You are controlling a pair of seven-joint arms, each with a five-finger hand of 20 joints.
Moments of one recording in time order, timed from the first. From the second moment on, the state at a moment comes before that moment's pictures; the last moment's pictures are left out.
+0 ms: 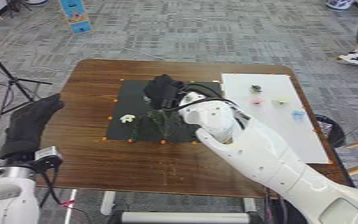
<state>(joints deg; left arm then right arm) 126.2 -49.2 -101.1 -116.8 47.8 20.3 15.7 -52.9 -71.4 36.1 -84.3 -157.6 -6.8 -3.8</state>
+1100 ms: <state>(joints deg) 124.4 -50.1 -99.9 -116.6 47.6 19.3 16.6 -60.6 -89.7 53.2 -67.1 -168.0 1.1 -14.2</state>
